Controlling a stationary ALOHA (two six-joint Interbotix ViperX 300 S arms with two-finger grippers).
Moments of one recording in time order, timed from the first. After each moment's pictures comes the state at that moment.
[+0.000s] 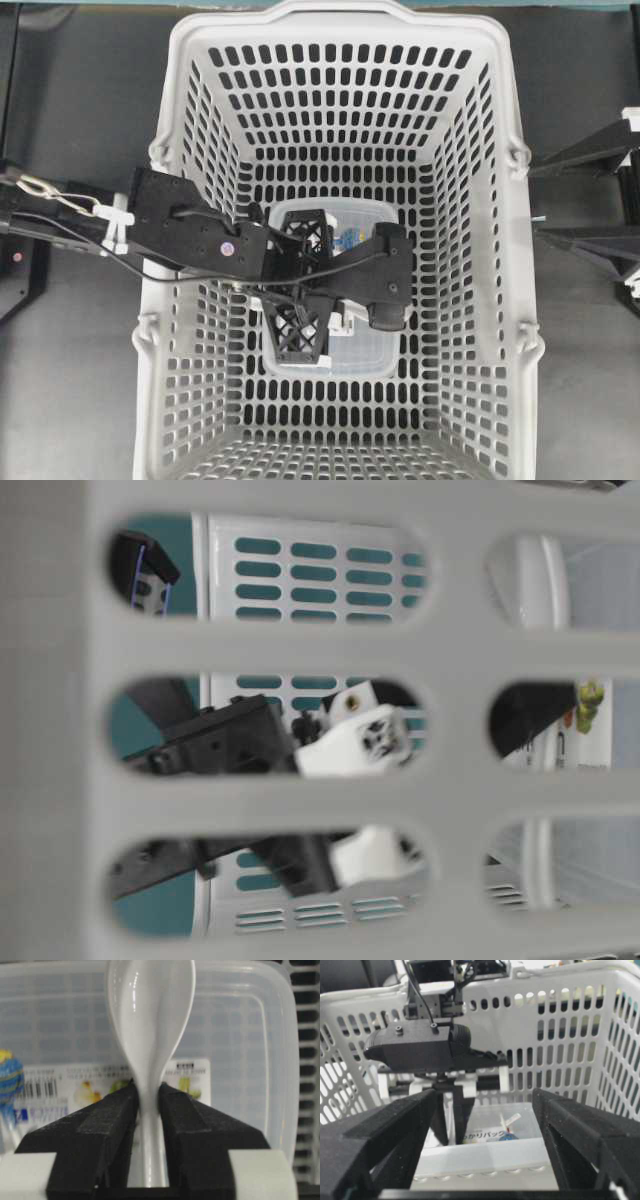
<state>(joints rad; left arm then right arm) -0.13 0.21 0.15 0.04 0.76 -0.11 0.00 -0.98 1.18 0.01 -0.12 0.10</state>
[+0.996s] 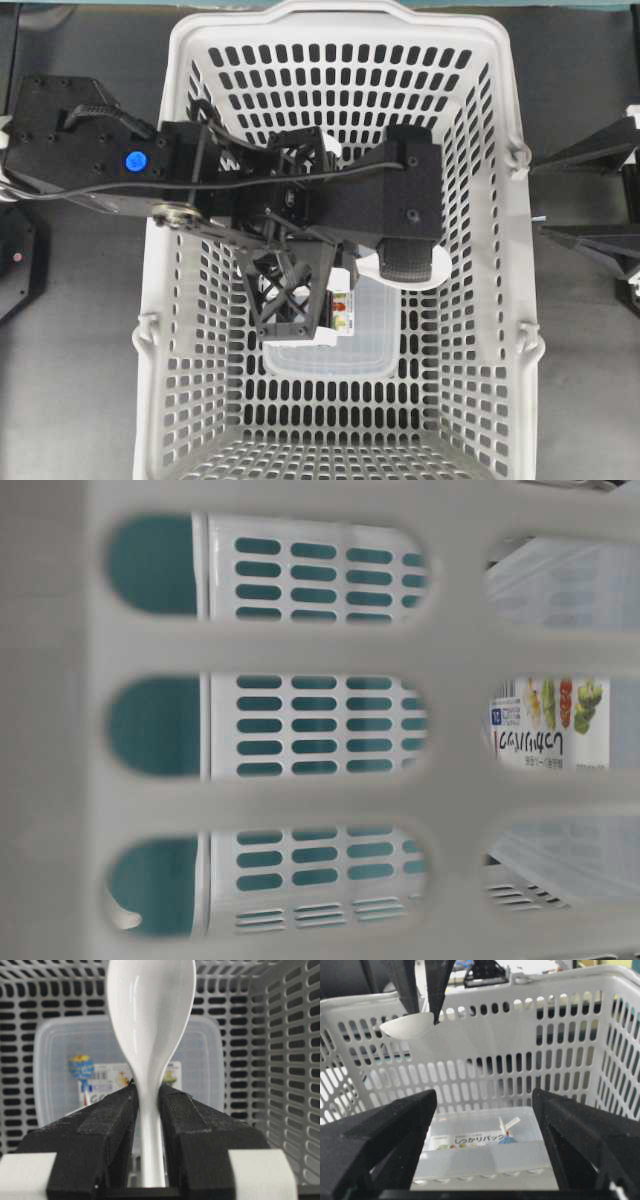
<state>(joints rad) -0.12 0.09 -0.26 0.04 1.18 -0.10 0.00 -0.99 1.18 0.01 -0.12 0.10</state>
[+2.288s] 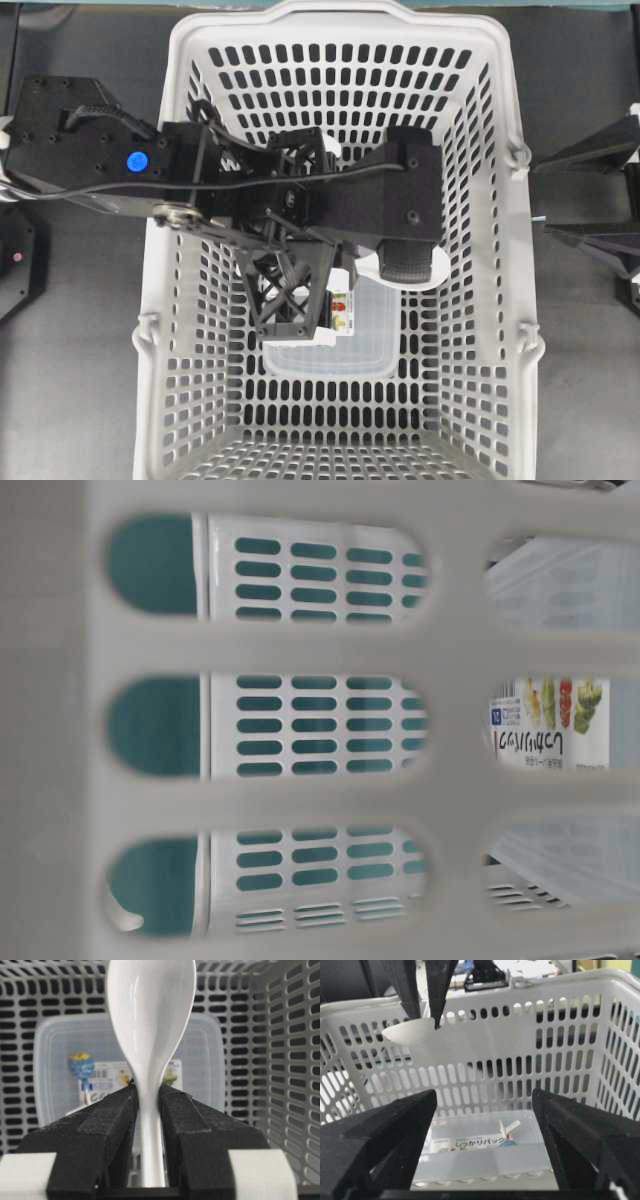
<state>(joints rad) -0.12 0.09 -0.26 0.04 1.18 -0.10 -0.01 -1.01 1.19 0.01 -0.12 0.10</state>
